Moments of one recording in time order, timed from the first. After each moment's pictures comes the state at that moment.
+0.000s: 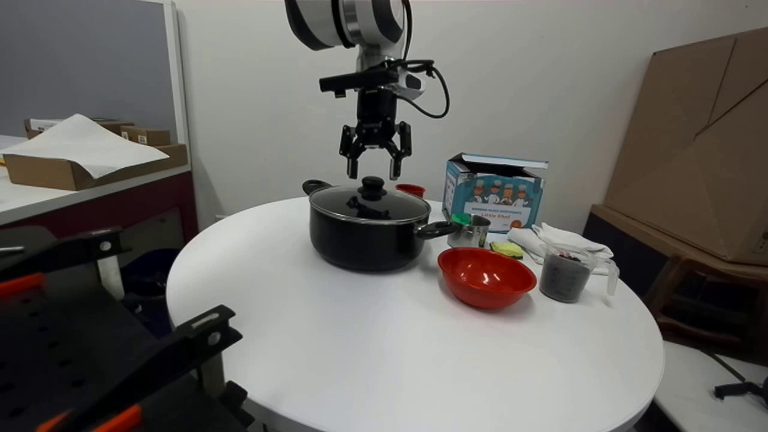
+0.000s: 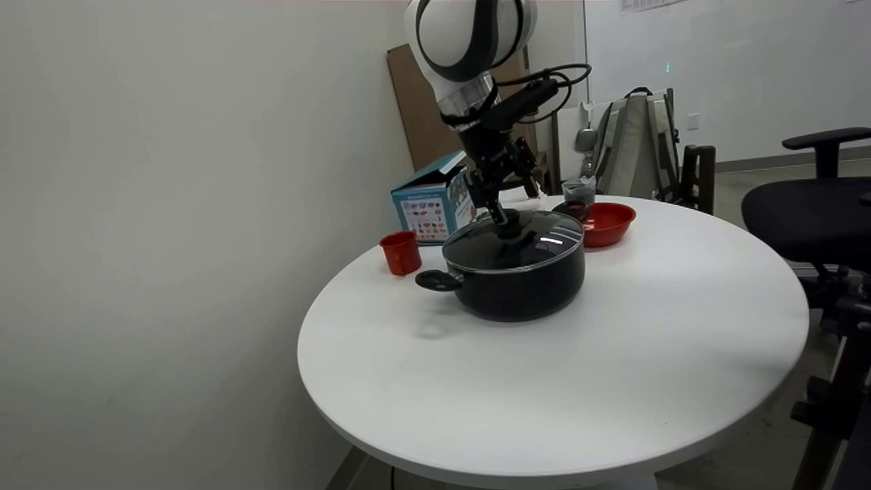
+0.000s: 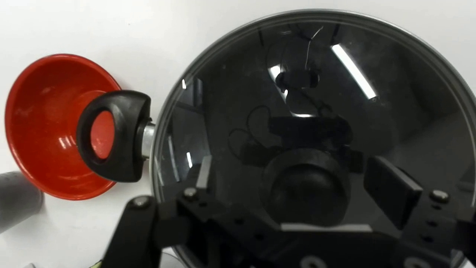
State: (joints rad) arm 0.11 0.66 0.02 -1.74 -0.24 2.18 0.20
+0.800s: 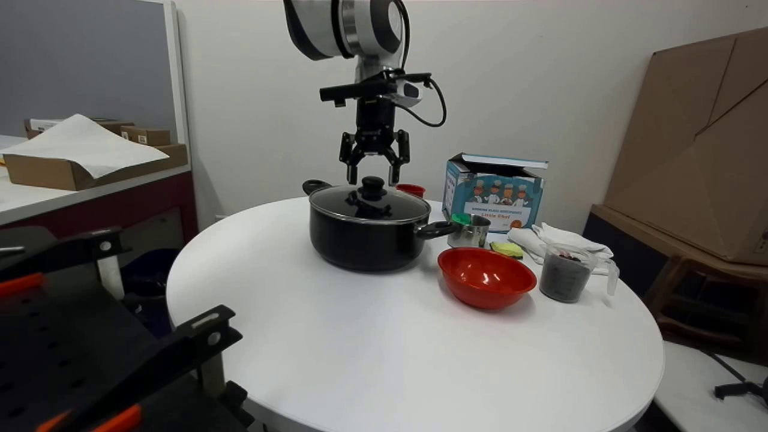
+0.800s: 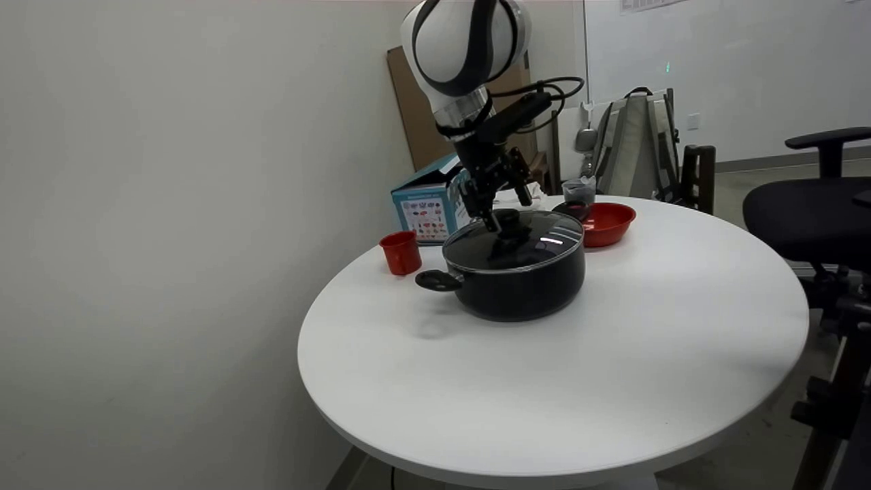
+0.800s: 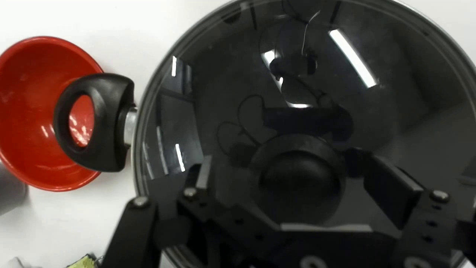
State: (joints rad) arm 0.12 0.71 0.02 -1.70 -0.24 2.20 0.20
